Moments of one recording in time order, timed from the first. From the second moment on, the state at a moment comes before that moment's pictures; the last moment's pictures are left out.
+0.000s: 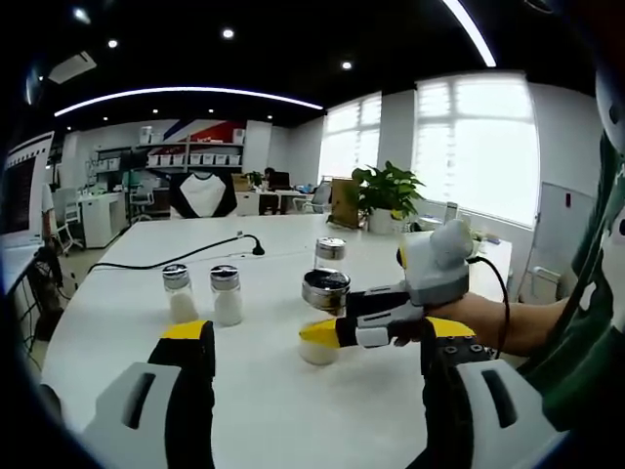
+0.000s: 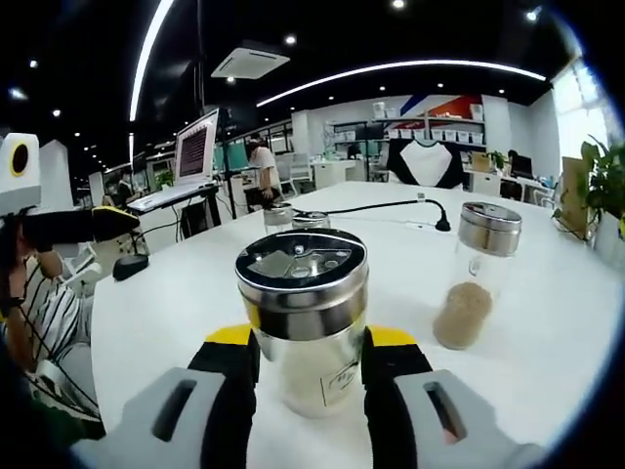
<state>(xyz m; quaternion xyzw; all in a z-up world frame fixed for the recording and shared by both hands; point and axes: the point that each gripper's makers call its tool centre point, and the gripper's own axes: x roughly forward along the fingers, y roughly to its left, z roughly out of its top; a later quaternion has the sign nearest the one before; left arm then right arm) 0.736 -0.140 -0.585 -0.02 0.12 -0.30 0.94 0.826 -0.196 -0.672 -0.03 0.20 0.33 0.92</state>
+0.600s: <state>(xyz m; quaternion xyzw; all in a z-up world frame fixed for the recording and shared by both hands) 0.735 -0.140 -0.585 -0.02 0.12 -0.30 0.94 0.824 -0.196 -0.673 -0.04 0.20 0.35 0.92</state>
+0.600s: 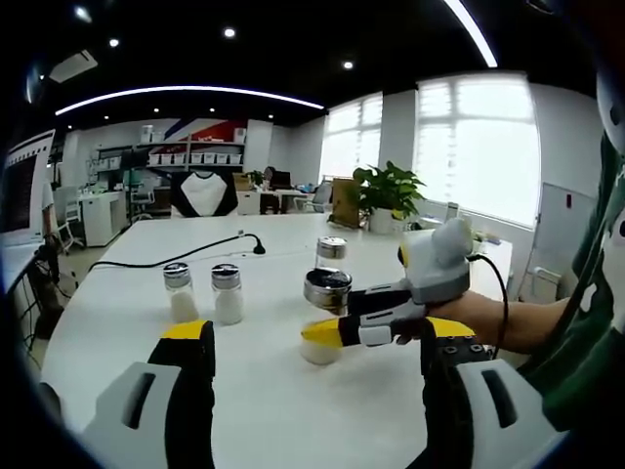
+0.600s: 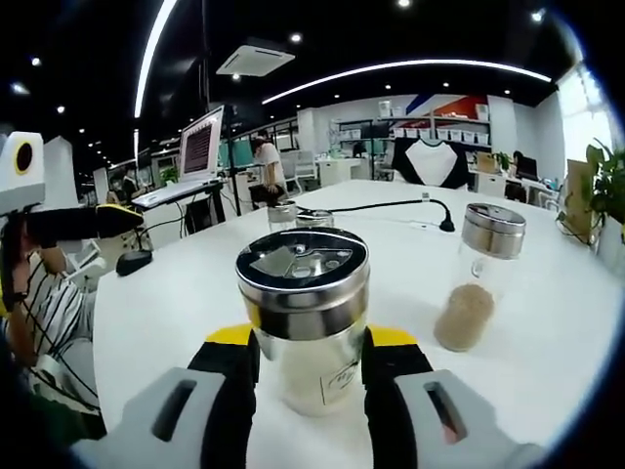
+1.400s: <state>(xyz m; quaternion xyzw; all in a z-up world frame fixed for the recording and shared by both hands) 0.735 -0.137 -0.586 -0.02 0.12 -0.30 0.95 0.819 -0.191 -0.647 -0.07 0.15 0.39 0.91</state>
